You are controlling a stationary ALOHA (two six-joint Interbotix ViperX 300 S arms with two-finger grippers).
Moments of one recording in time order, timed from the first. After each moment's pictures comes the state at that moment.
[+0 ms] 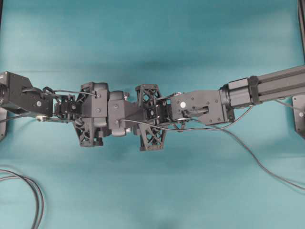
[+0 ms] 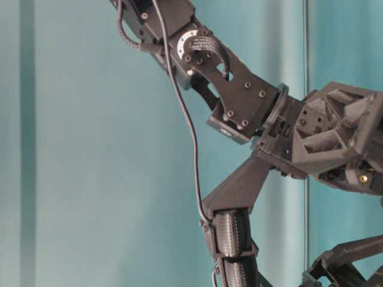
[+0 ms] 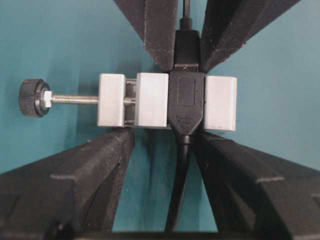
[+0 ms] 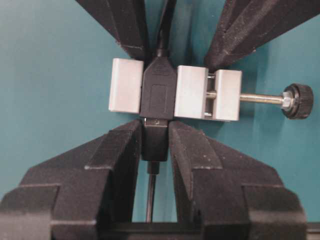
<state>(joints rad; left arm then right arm) -0.02 0.14 0.90 -0.03 -0.18 0.03 0.04 0.39 0.25 -0.08 0.33 0.03</state>
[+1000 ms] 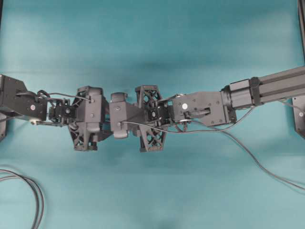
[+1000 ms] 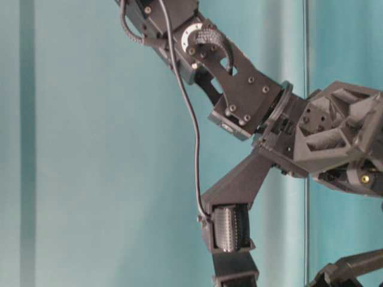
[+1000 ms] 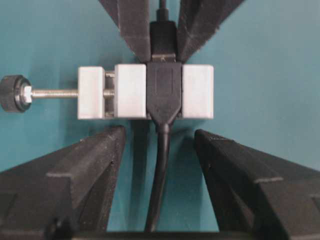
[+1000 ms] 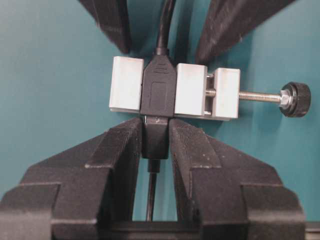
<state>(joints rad) -0.05 0.10 0.96 -0.02 -0.23 0.03 0.05 0.38 0.29 -0.08 0.26 0.03</state>
